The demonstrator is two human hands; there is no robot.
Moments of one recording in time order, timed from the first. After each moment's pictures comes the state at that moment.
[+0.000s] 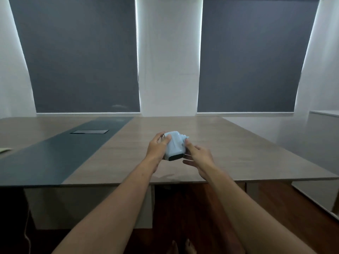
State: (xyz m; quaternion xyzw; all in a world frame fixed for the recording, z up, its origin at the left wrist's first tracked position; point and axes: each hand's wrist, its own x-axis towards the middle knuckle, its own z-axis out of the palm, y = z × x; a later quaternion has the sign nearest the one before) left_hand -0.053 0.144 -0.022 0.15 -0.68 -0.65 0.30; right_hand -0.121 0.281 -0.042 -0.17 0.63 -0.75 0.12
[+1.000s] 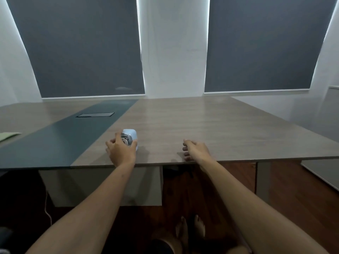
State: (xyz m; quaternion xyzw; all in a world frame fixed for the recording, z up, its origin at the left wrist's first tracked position) left_hand 0.006 0.053 -0.091 0.41 -0.72 -0.30 0.48; right_hand -0.124 0.239 -0.102 -0.15 0.76 -0.62 0.12
